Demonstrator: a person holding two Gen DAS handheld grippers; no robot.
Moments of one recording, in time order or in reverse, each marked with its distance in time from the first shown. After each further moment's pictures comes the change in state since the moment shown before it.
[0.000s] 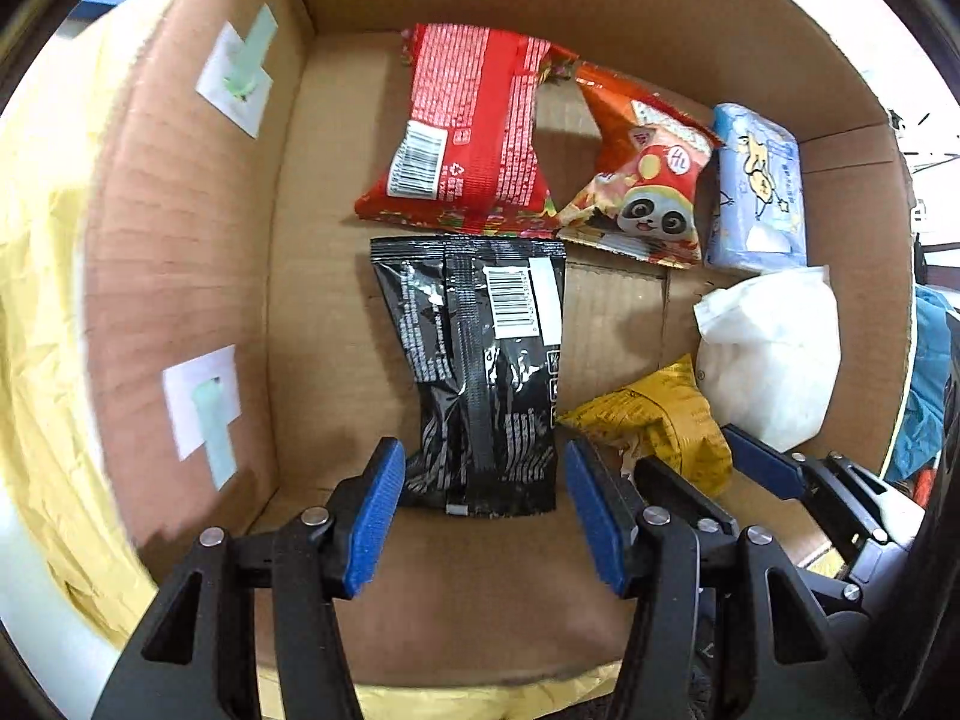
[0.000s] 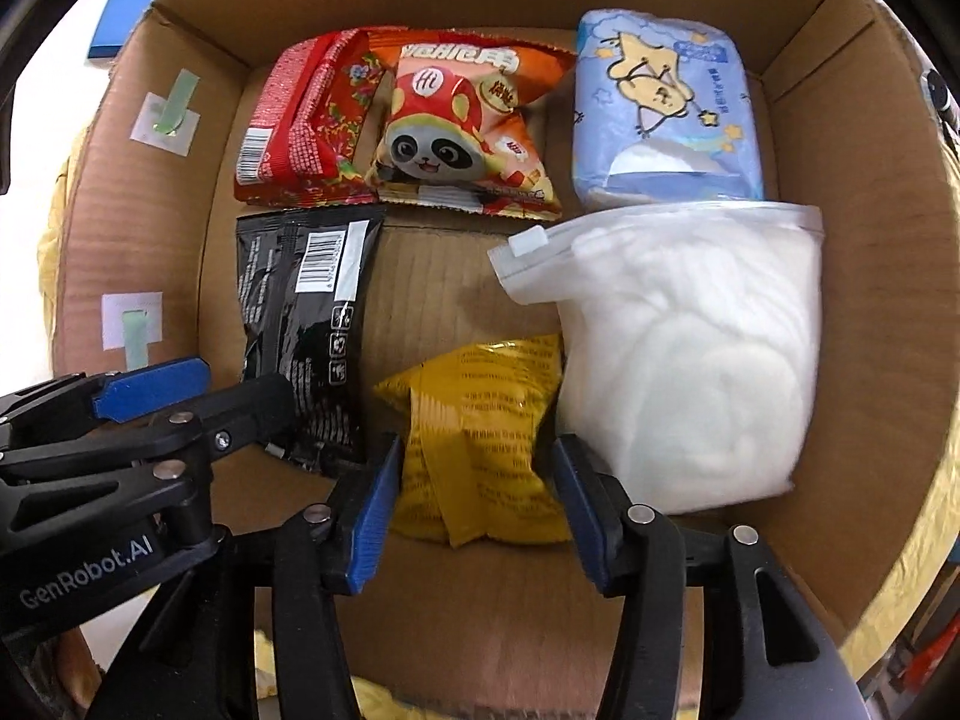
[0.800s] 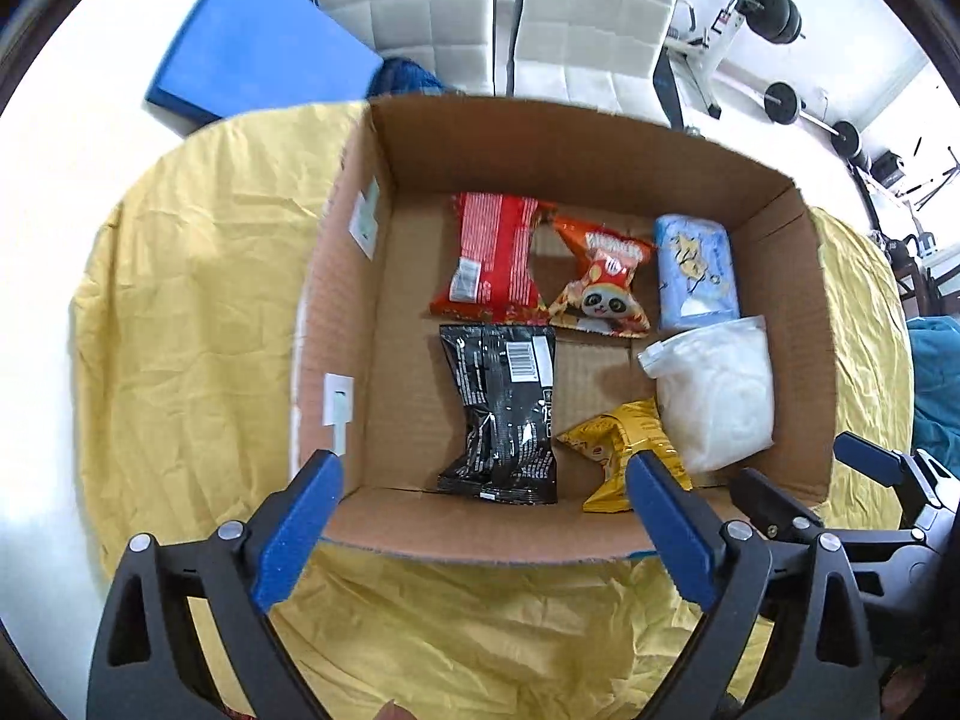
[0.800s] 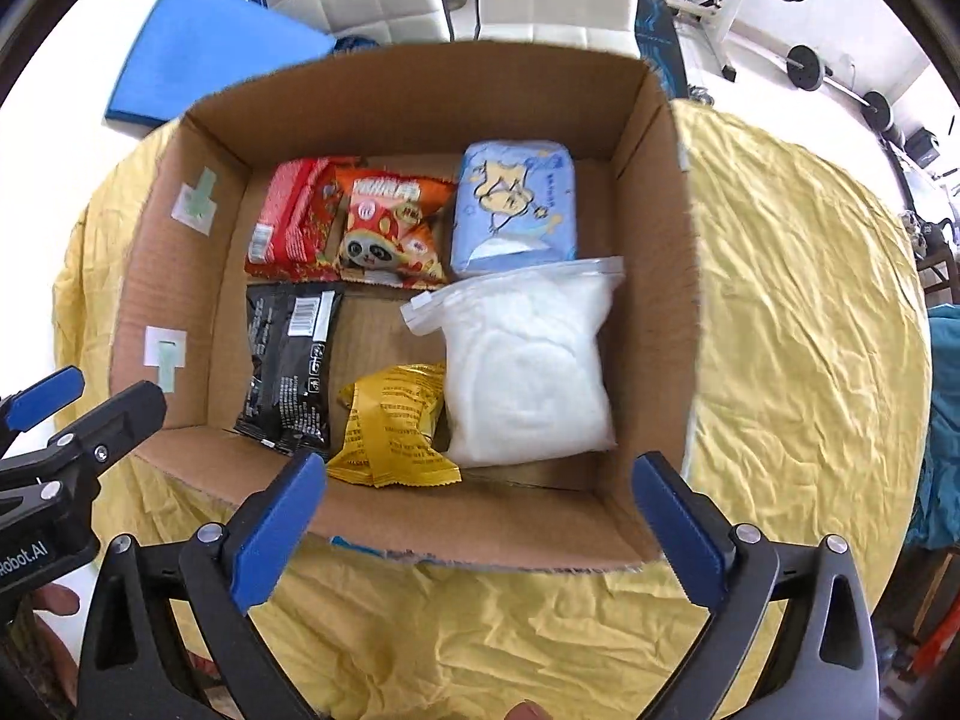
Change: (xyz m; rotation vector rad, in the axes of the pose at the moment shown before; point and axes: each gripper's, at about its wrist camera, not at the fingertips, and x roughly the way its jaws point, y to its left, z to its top) left arm -0.101 -0.012 -0.051 0.009 -0.319 0.111; right arm -0.116 -0.039 -0.039 0.035 -0.201 -0.083
